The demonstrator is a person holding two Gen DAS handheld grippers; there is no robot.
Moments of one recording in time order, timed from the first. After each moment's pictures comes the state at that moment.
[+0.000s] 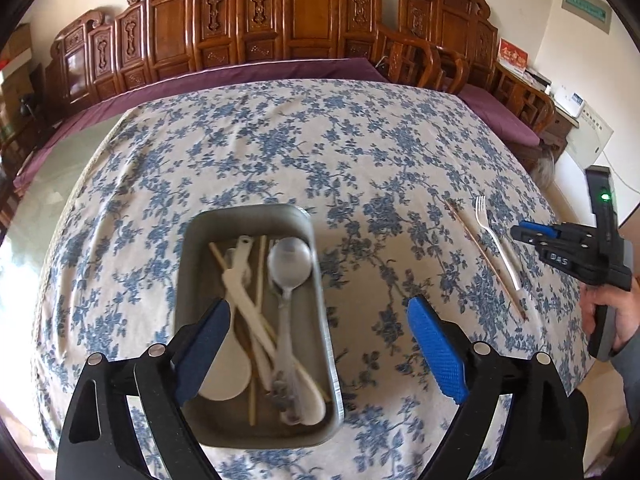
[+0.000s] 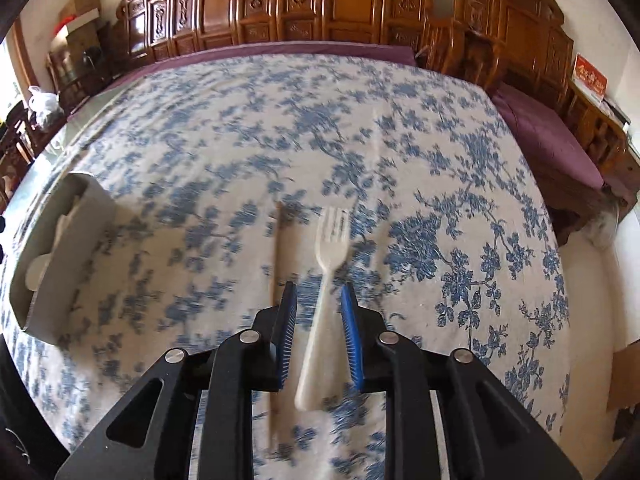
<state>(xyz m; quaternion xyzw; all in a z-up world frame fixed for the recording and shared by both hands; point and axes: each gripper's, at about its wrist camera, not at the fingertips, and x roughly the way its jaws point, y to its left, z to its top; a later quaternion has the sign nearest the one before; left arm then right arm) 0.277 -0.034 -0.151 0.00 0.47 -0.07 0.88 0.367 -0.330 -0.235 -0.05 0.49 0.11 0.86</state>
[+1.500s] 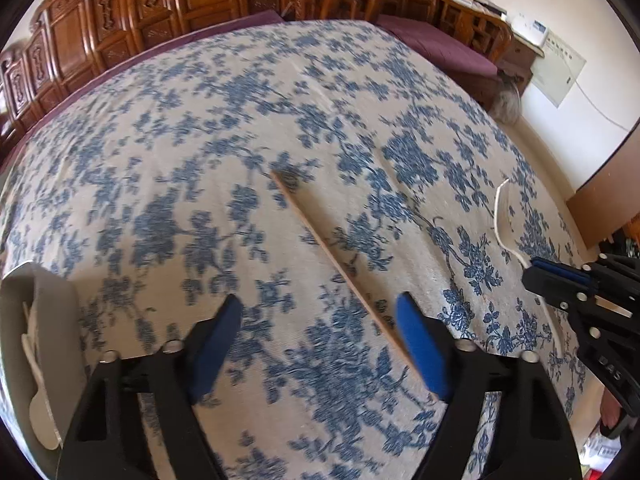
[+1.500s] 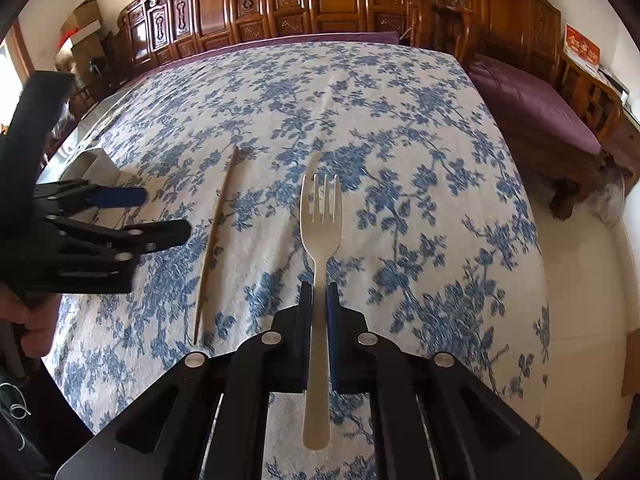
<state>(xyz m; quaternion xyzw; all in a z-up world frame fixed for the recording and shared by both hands) 0.341 -0.242 -0.234 0.06 0.53 -0.15 0.83 0.299 -0.419 -0.237 -0.01 0.50 0.13 0.86</state>
